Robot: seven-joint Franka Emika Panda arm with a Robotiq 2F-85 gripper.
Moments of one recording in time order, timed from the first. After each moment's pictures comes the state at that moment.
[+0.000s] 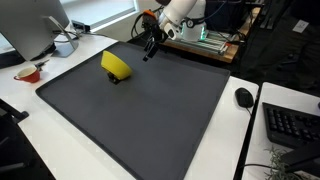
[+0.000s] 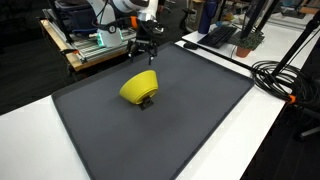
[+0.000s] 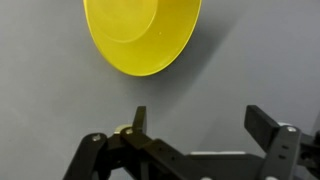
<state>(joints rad) -0.01 0.07 0.02 -2.66 -1.66 2.60 -0.67</state>
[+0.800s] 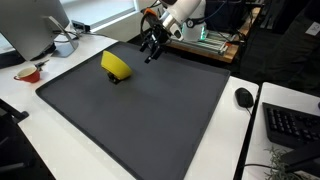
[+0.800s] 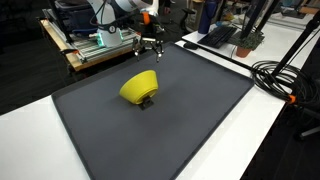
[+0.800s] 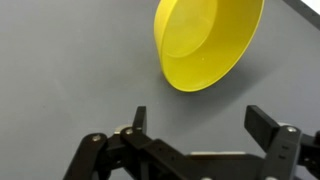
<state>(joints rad) 0.02 0.07 0.03 -2.62 -1.91 2.59 -0.76</state>
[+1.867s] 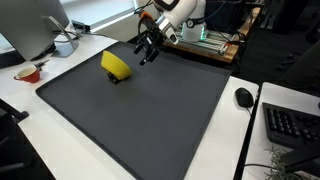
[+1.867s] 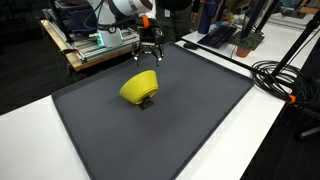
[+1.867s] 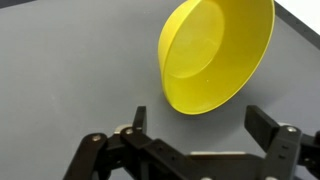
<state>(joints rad) 0.01 0.13 0.02 -2.58 -2.12 2.55 -0.63</state>
